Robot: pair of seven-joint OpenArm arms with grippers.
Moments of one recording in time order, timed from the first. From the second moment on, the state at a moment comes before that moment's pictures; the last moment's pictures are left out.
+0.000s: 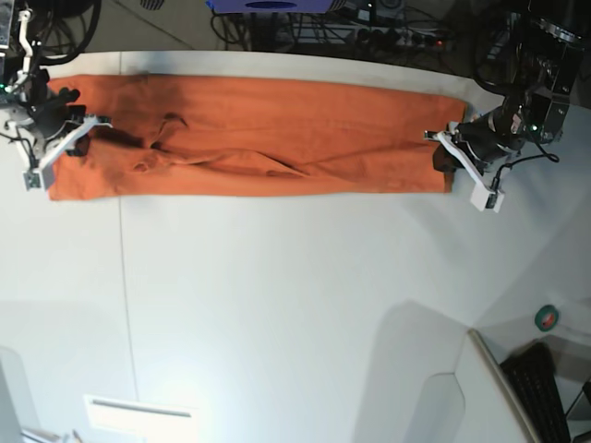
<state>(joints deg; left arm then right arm) 15.1 -35.5 7.3 85.1 -43.6 -7.6 36.2 -23.0 14.0 16.6 95.3 22.2 13.7 -46.0</state>
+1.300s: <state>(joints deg) 15.1 -35.6 7.3 85.3 -43.6 -7.6 36.2 -24.3 13.4 20.0 95.6 22.2 11.9 -49.0</state>
